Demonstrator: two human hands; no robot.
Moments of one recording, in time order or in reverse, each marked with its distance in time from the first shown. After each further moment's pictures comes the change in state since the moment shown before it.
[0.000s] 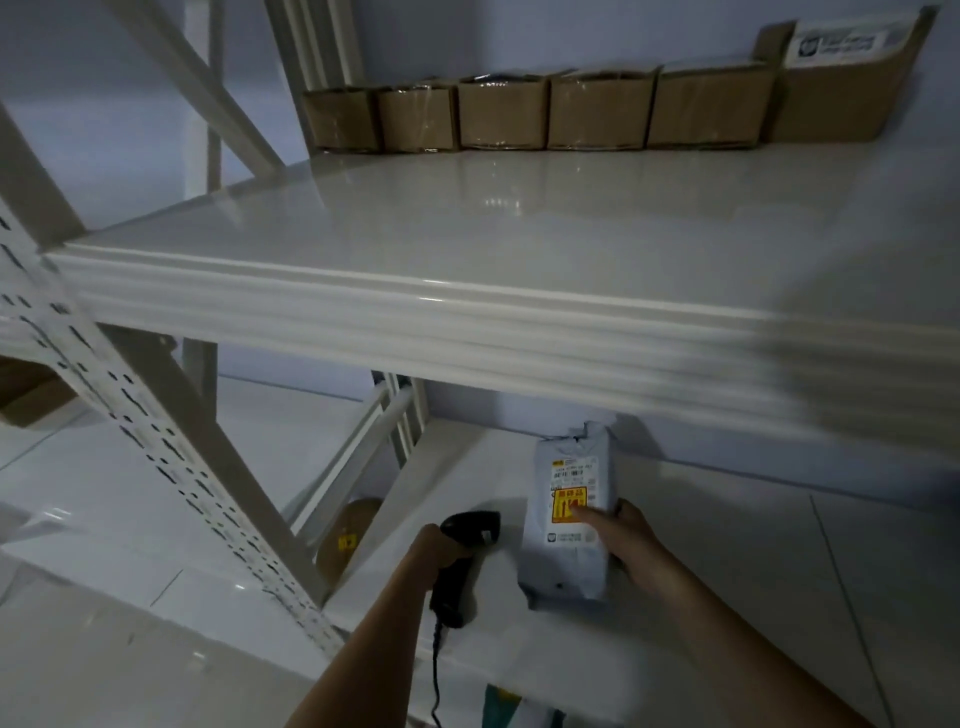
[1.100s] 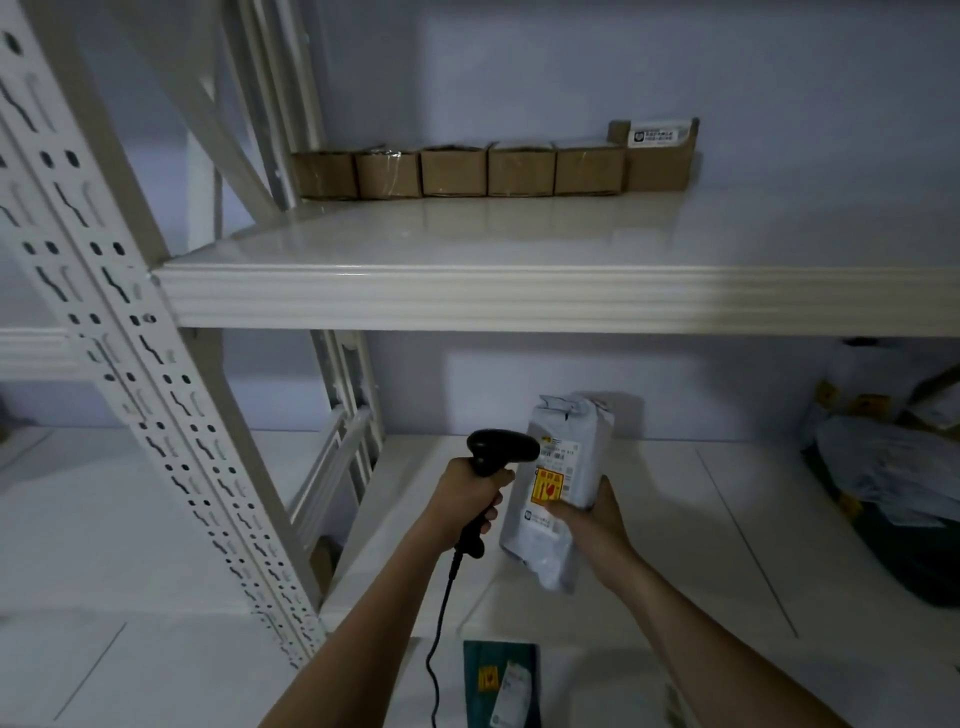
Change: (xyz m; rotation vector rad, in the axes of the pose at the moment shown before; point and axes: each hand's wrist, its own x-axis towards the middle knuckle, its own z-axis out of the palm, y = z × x) left_hand -0.133 0.034 -0.014 -0.326 -0.305 0.594; right_hand -0.124 0.019 0.034 0.065 0.341 -0.321
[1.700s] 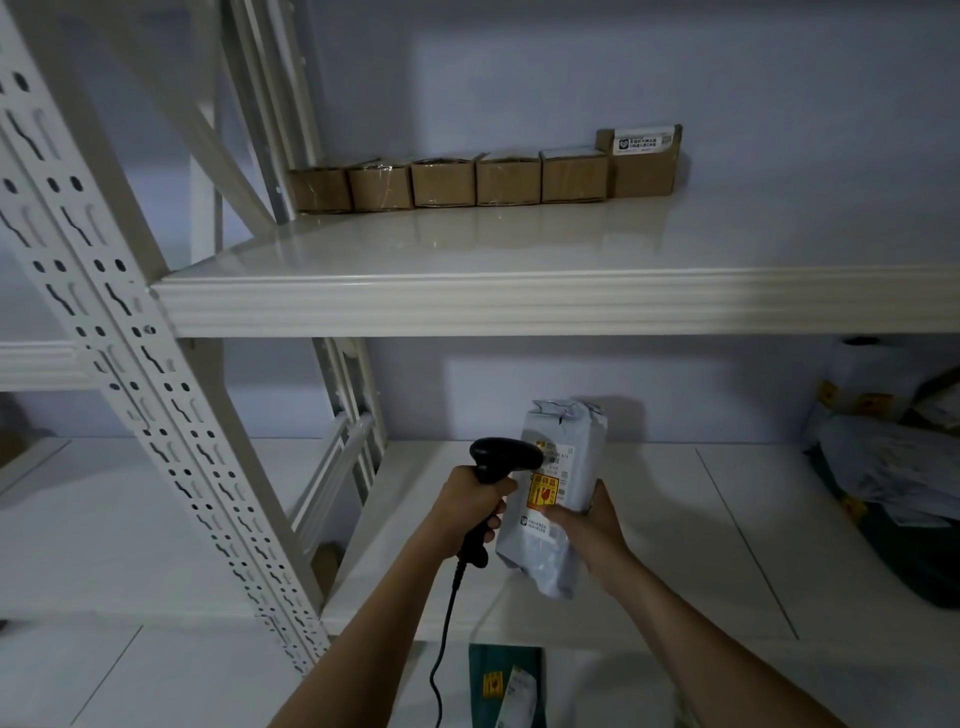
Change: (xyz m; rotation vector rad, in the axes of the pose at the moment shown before) left_hand -0.012 0.003 0.013 0.023 -0.028 -0.003; right_hand 0.001 0.000 -0.004 -0.035 0.016 0.045
